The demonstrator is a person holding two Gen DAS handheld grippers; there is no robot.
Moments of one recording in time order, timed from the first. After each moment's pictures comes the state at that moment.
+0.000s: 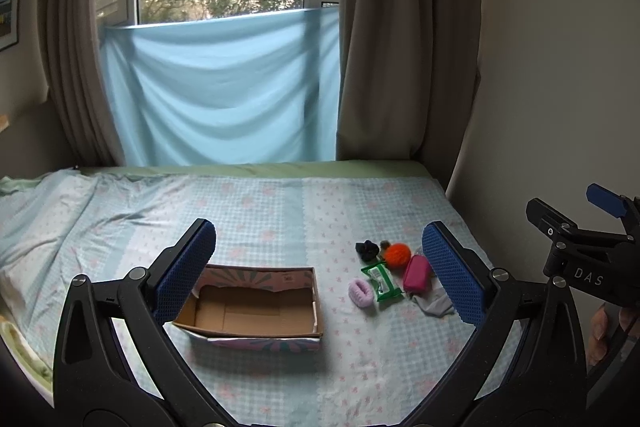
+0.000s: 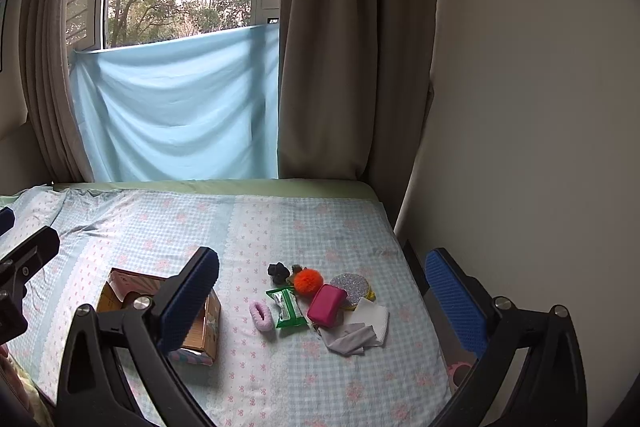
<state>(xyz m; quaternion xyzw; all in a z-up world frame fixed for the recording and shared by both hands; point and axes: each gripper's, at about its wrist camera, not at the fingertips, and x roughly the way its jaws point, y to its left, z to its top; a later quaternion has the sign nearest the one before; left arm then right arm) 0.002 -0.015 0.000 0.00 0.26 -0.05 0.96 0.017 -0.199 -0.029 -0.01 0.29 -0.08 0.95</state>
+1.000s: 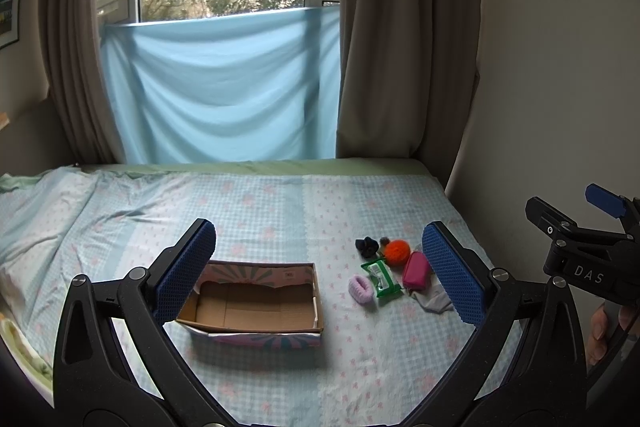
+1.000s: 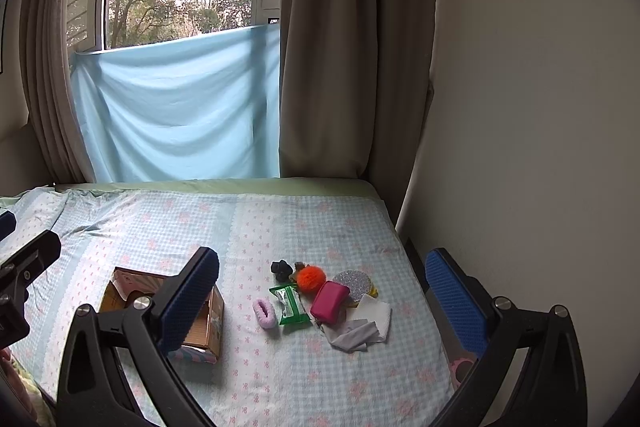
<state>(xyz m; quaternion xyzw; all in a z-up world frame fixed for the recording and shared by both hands) -0.003 -0.014 -0.003 0.00 0.26 -0.05 0.96 0.013 -0.197 -0.030 -0.01 0.29 -0.08 0.95</state>
